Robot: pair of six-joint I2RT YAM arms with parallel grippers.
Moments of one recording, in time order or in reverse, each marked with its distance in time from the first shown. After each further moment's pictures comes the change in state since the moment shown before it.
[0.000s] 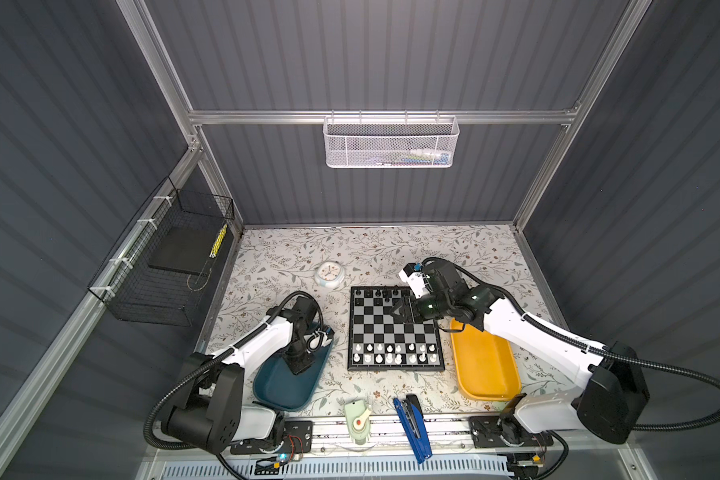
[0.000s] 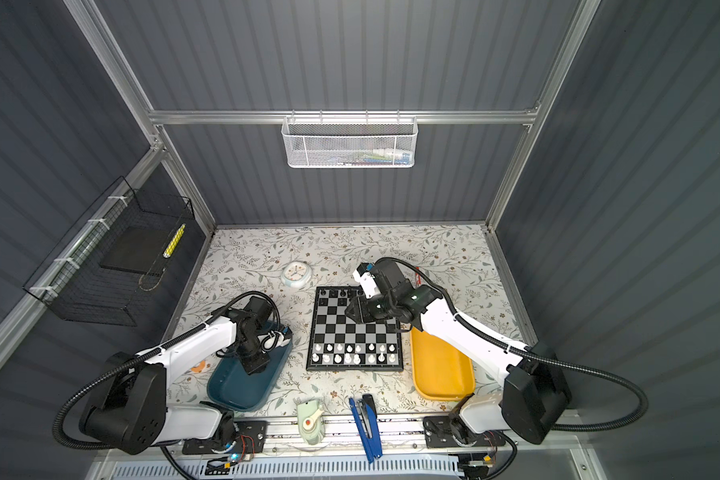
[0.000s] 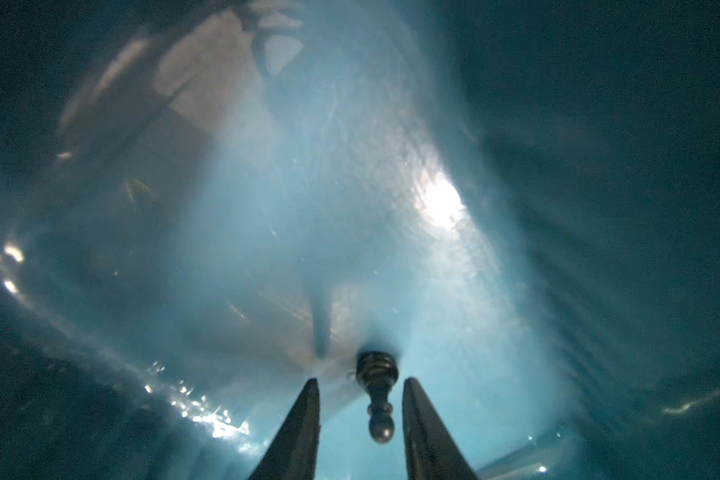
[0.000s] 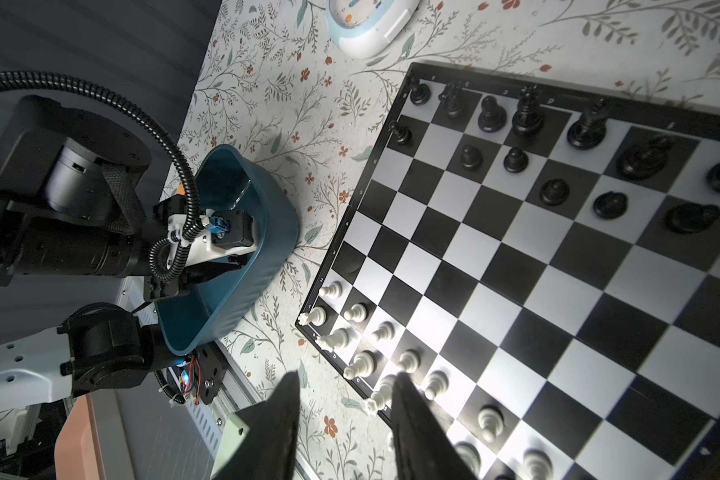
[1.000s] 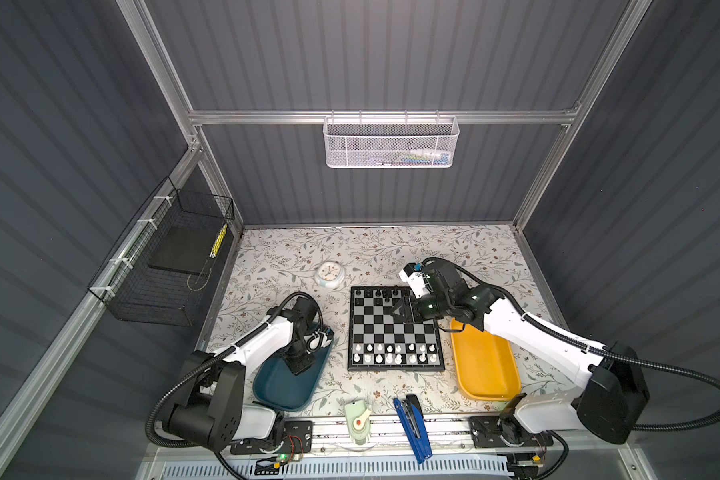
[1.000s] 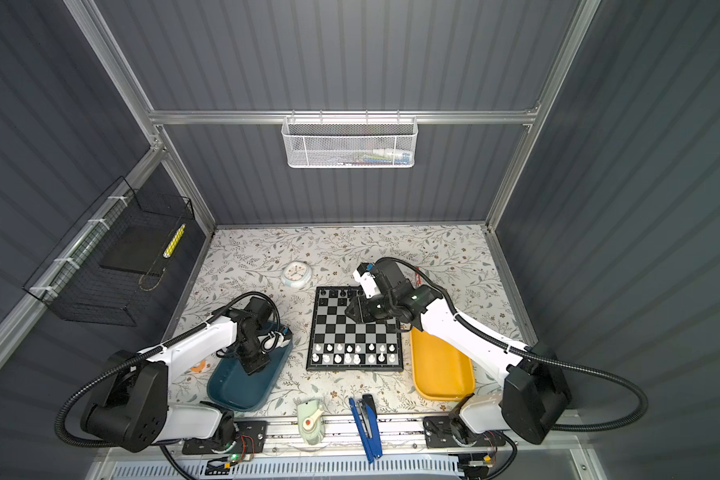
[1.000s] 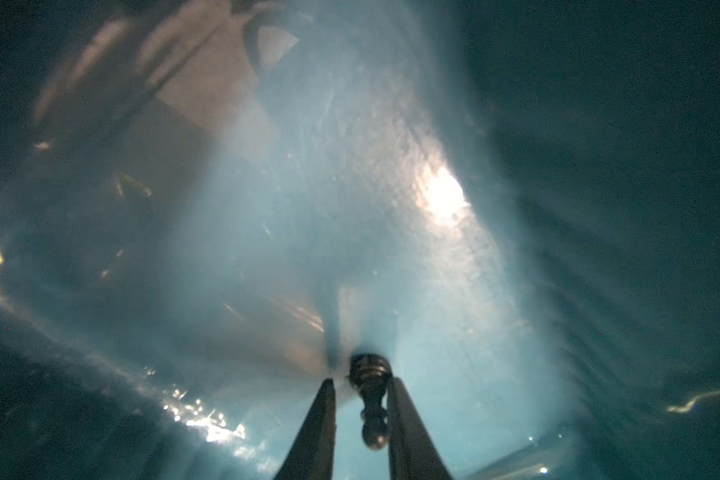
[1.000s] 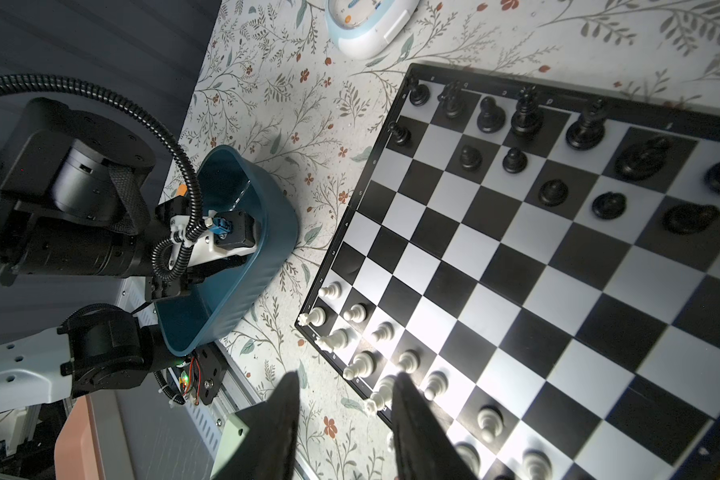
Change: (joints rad) left arm 0.000 0.010 -0.003 0.001 0.000 0.000; right arm 0.000 0.000 0.000 0.000 0.000 0.000
